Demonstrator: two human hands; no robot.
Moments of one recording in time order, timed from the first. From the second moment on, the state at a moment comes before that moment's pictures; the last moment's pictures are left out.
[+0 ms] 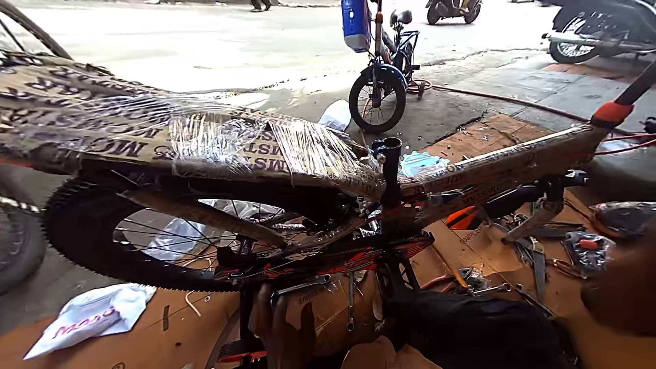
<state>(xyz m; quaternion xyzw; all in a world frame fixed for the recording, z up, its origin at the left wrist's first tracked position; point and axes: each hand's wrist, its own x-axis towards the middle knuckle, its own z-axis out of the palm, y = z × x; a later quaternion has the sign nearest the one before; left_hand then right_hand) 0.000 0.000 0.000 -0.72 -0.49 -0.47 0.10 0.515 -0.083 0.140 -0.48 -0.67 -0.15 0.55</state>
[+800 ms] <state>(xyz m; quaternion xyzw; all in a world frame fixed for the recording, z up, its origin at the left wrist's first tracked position) 0.079 0.058 0.132 -0.79 -0.57 -0.17 -0.15 0.187 -0.067 -0.016 -0.67 -0.55 0.41 0.28</state>
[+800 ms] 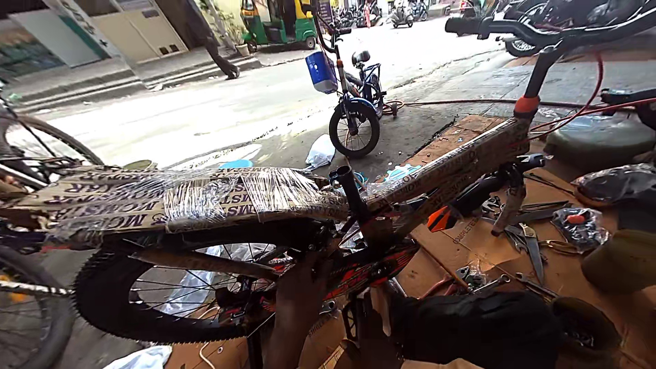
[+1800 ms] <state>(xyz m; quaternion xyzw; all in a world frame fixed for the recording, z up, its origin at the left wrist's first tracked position) 0.116 0.036 0.131 -0.46 -0.38 -0.53 -0.60 0.267 -0.030 0.047 -0.59 -0.63 0.17 0.47</state>
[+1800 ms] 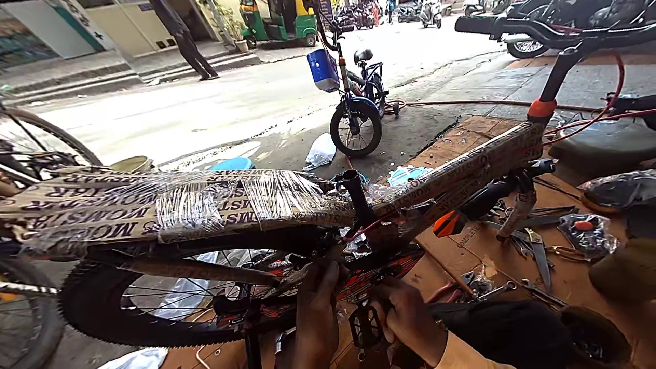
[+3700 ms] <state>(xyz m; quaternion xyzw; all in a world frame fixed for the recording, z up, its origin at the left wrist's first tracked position) -0.053 -0.001 0.079 -0.73 -0.62 -0.26 -0.10 0.334 0.071 0.128 -0.44 -0.77 0.07 0.45</state>
